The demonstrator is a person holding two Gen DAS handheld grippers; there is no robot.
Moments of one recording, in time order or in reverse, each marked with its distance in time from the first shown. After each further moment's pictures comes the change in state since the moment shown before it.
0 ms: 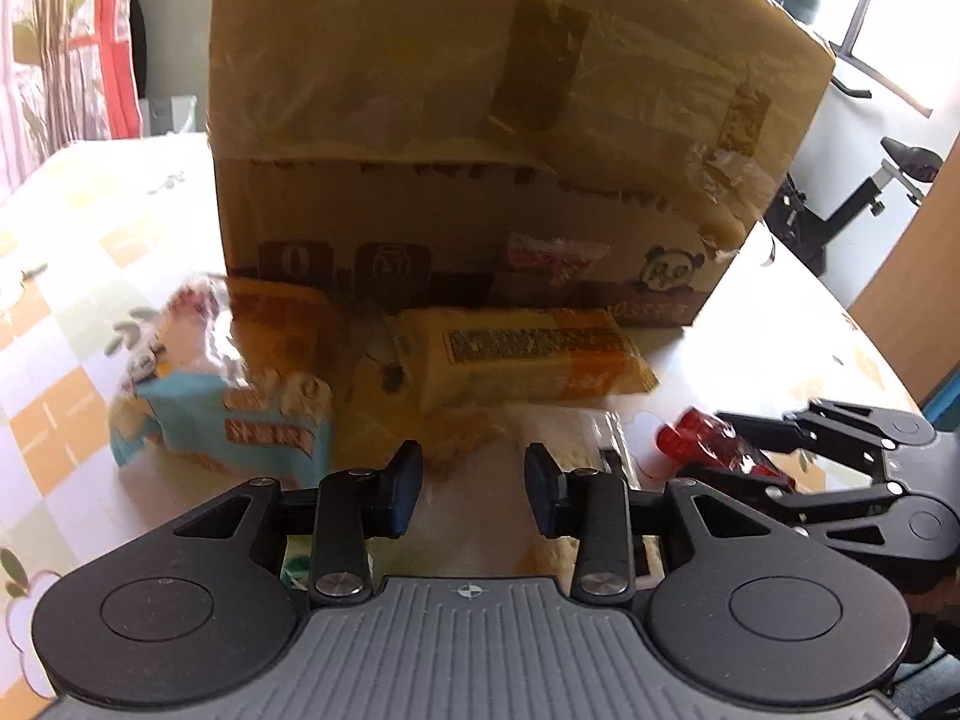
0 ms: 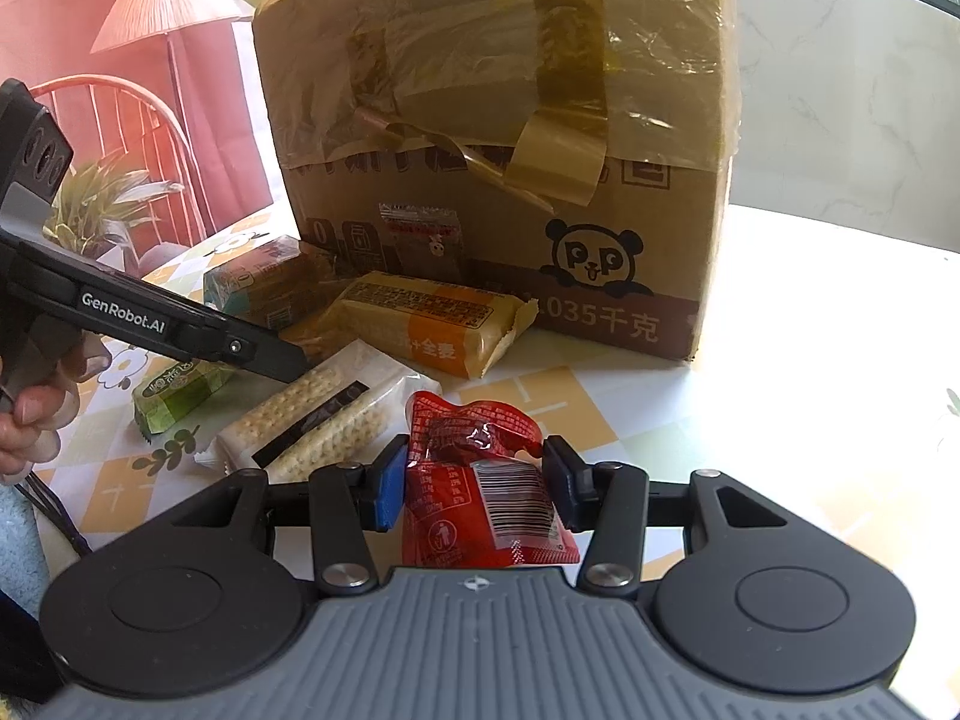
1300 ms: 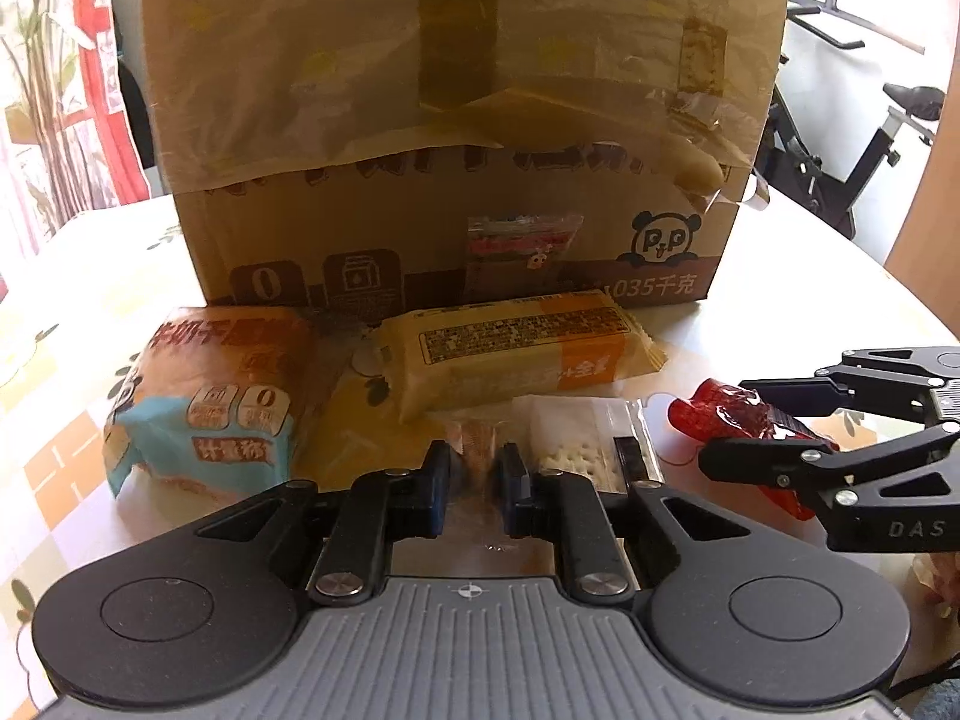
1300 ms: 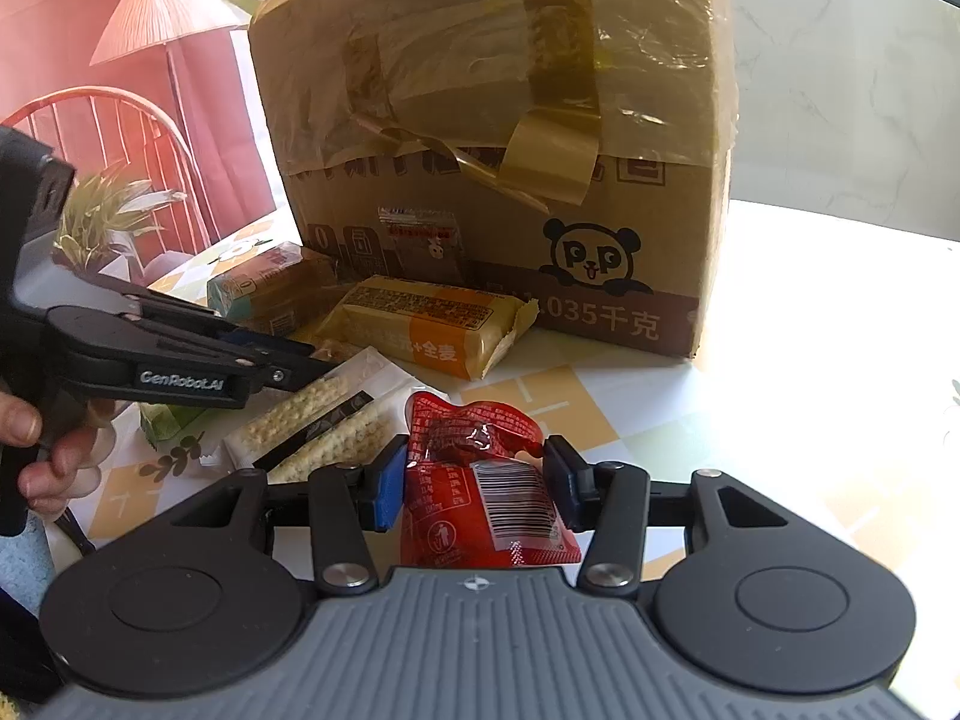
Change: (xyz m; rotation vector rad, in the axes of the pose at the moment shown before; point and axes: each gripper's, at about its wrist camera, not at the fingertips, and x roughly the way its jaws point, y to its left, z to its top) left arm 0.017 -0.032 -0.017 0.119 -0.049 0.099; right arm -0.002 -0.002 -0.001 0.021 -0.001 0.016
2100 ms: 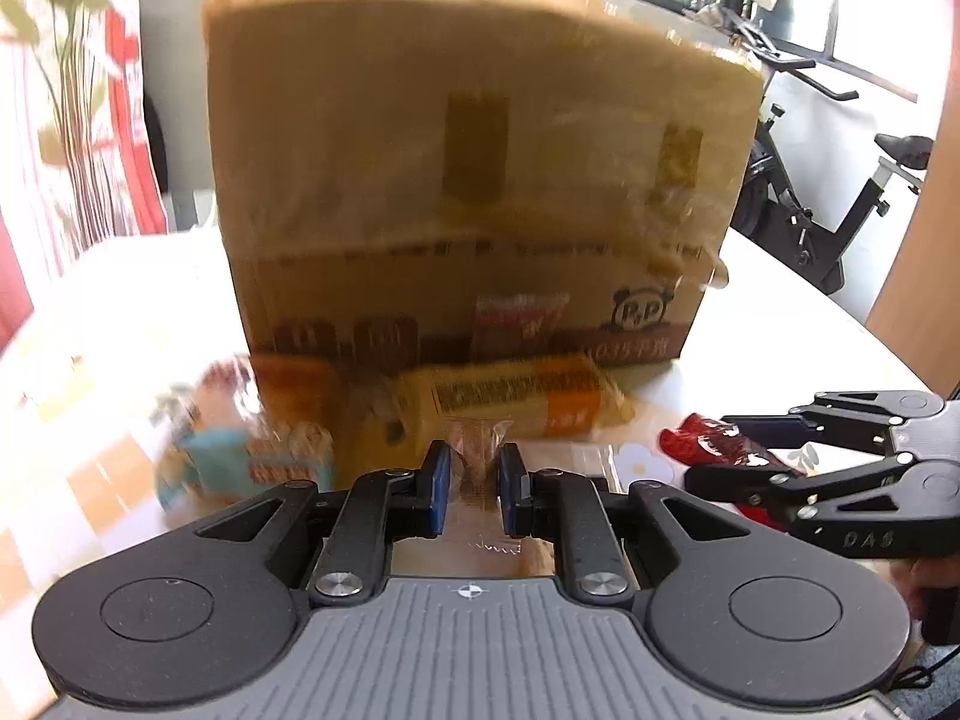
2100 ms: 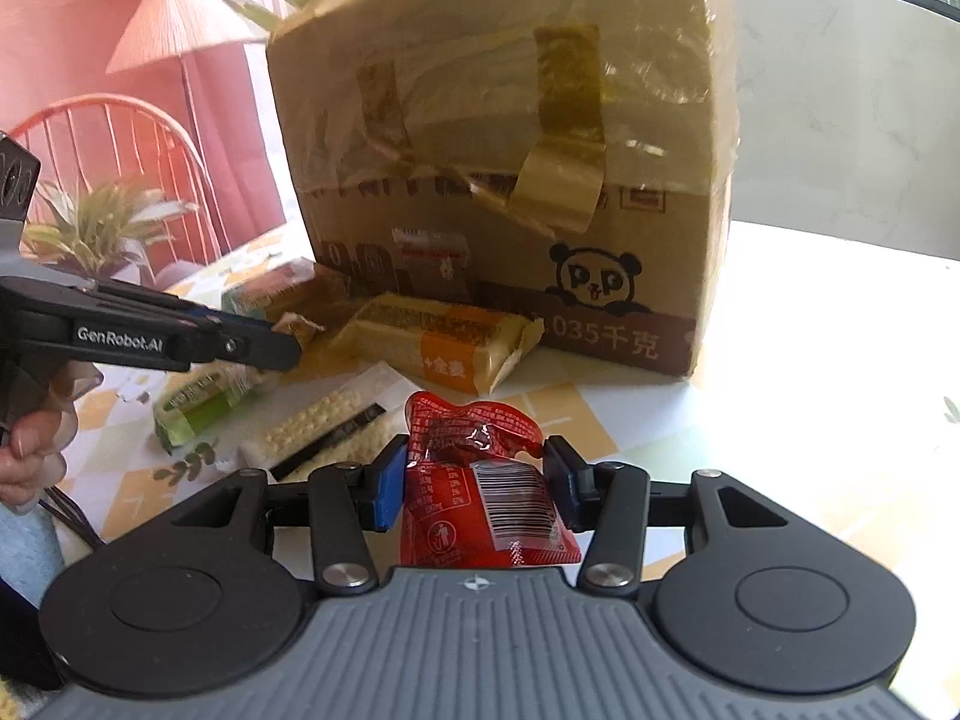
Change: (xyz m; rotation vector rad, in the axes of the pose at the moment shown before) left arm -0.052 0.007 0.008 -0.019 -0.102 -0.001; right arm -0.017 -0.002 0.005 -0.002 -0.041 0.011
